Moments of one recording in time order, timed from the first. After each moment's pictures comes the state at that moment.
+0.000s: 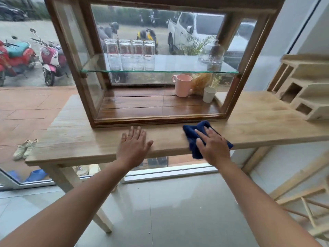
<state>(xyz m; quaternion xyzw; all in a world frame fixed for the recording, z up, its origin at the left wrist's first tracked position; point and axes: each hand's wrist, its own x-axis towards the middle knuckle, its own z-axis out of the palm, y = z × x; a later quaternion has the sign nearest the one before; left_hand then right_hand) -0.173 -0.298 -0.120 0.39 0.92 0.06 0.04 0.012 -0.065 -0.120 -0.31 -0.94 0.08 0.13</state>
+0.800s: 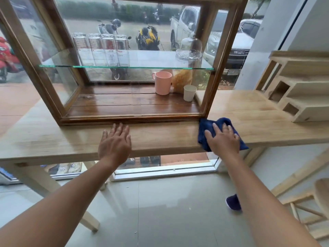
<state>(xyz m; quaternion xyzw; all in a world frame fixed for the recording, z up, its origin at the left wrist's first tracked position) -0.143 -0.231 -0.135 0.30 0.95 0.08 -0.05 0.062 0.063 -0.112 -0.46 -0.88 0.08 0.04</state>
